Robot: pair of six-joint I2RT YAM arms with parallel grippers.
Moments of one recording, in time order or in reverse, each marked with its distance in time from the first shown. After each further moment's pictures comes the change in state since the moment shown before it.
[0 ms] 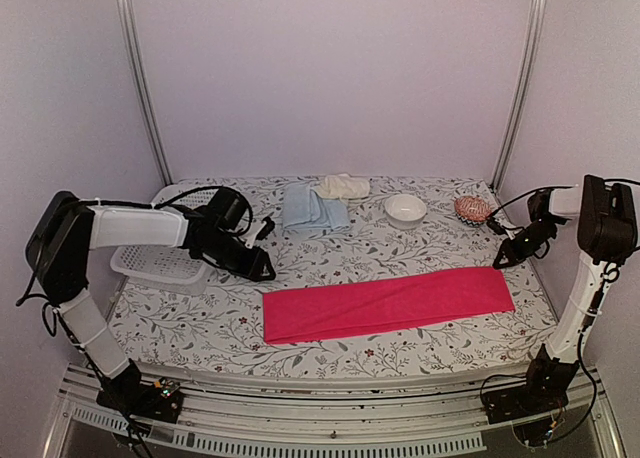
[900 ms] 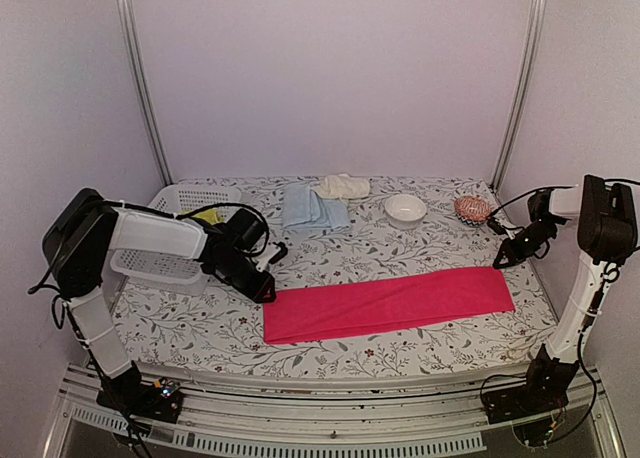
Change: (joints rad) left arm -0.090 0.089 -0.024 -0.017 -0.123 0.108; right arm -0.003 0.000 0.001 -0.001 0.000 0.016
